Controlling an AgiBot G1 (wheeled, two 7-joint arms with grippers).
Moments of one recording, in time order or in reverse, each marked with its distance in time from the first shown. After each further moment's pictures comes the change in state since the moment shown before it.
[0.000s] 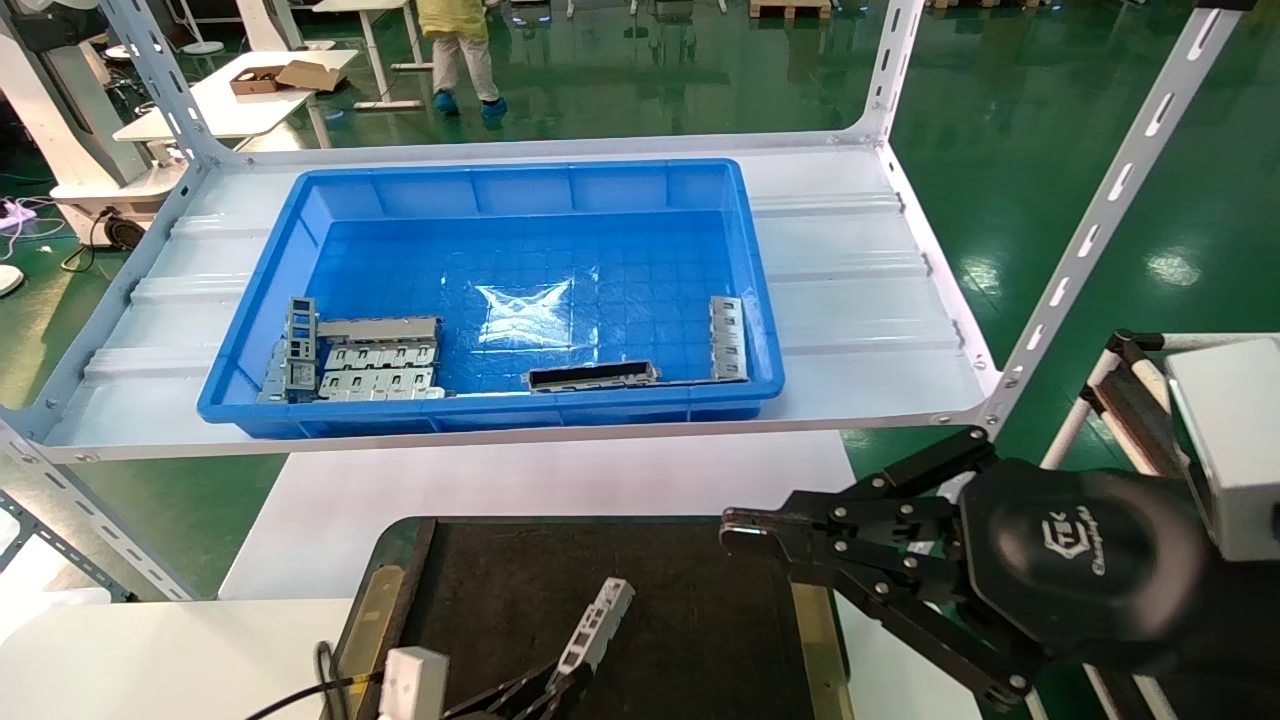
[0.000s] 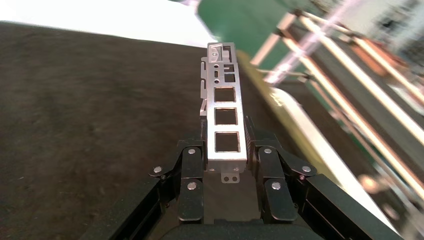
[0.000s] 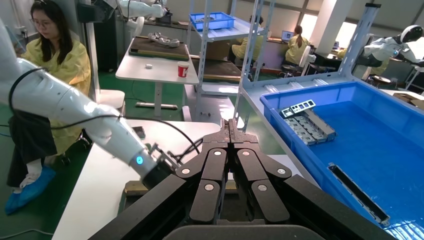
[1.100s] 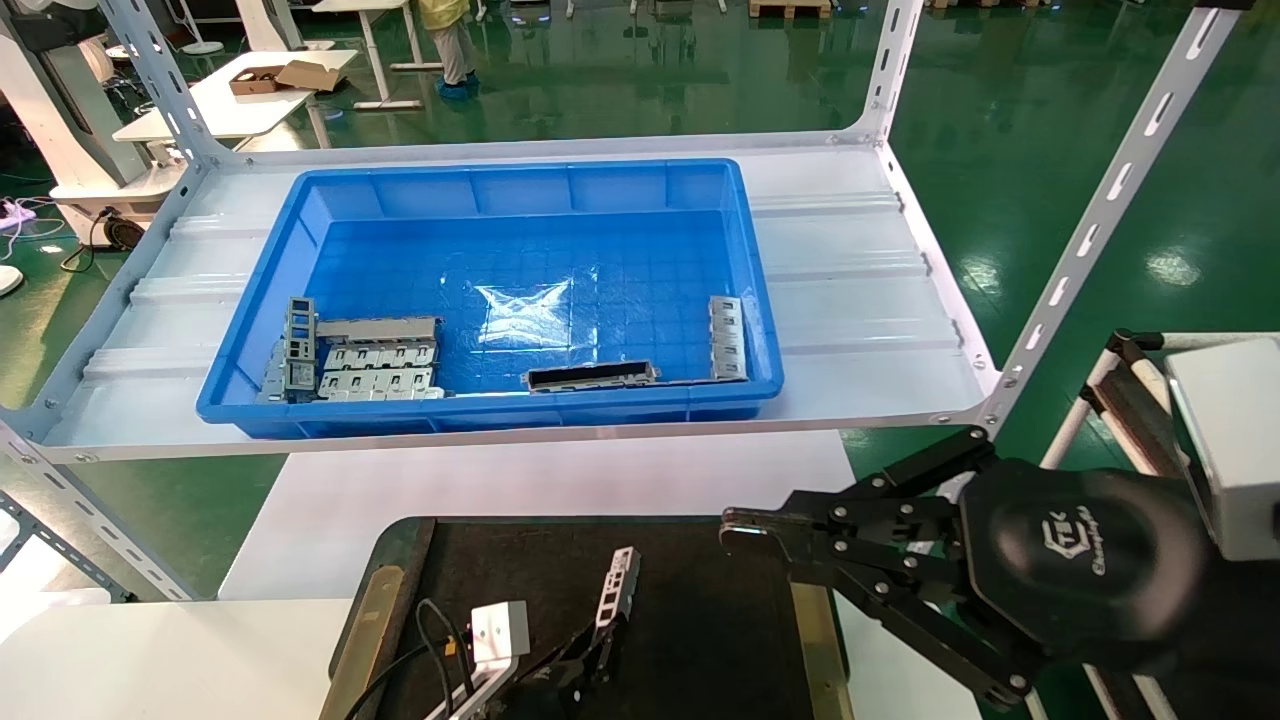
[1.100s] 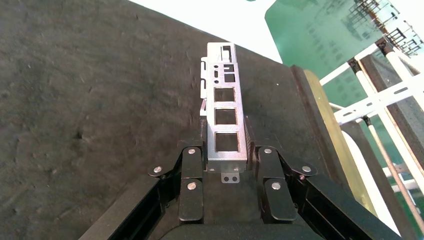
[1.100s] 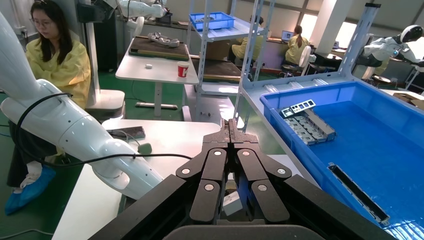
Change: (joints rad) left arm -0.168 0.206 0.310 0.119 0.066 -0.556 -0.282; right arm 0.000 0.001 -0.002 0.000 0.001 0.001 -0.001
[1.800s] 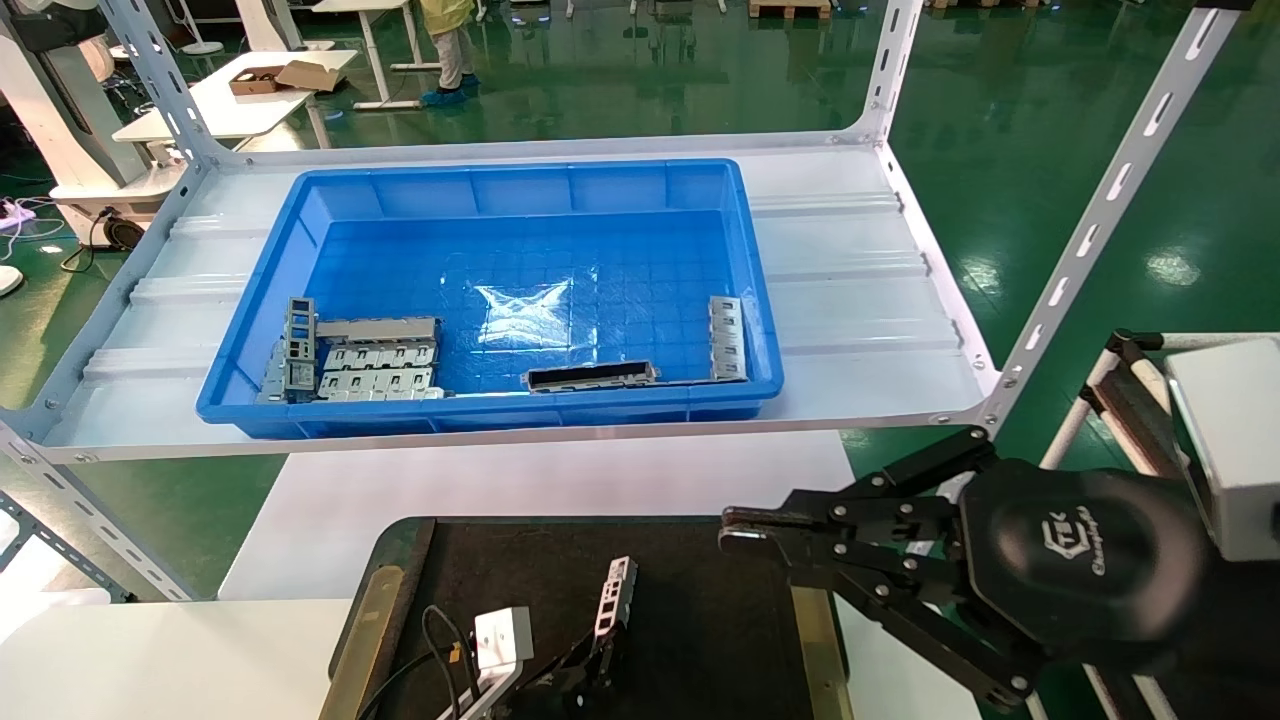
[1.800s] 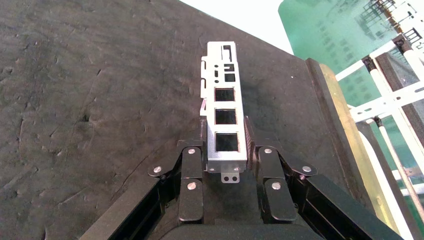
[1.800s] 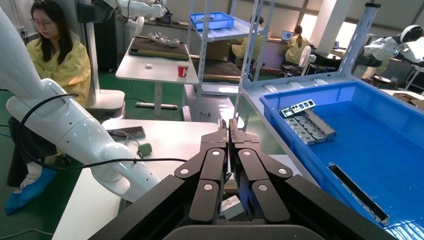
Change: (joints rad) left arm -0.035 0.001 0.104 0.015 -0.065 -0.086 -0.029; right arm 0.000 0.000 -0.001 0.000 0.001 0.001 -0.001
